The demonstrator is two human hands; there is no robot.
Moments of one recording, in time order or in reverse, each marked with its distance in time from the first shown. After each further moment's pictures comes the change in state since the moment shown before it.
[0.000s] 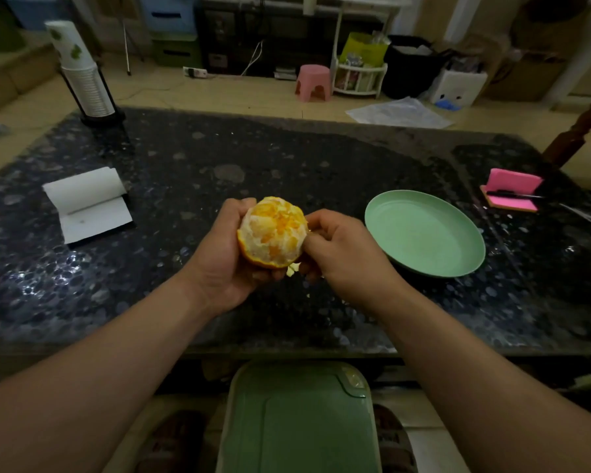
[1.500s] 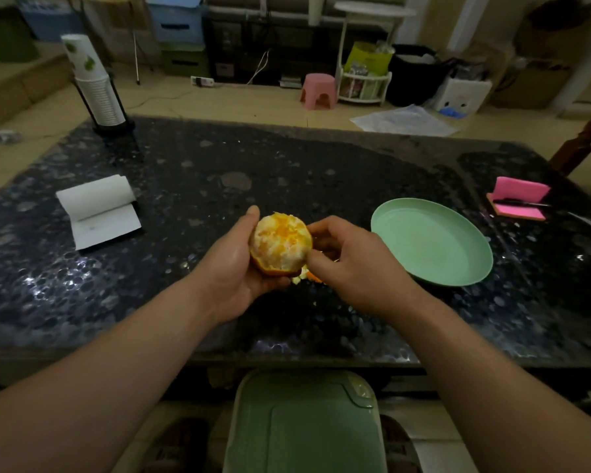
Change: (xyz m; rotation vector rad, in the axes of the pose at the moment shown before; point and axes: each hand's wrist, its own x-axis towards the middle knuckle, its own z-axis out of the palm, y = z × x) left_hand -0.007 0.006 0.005 0.040 0.165 -0.130; right_hand 0.001 0.013 -0.013 -0.293 0.008 -0.151
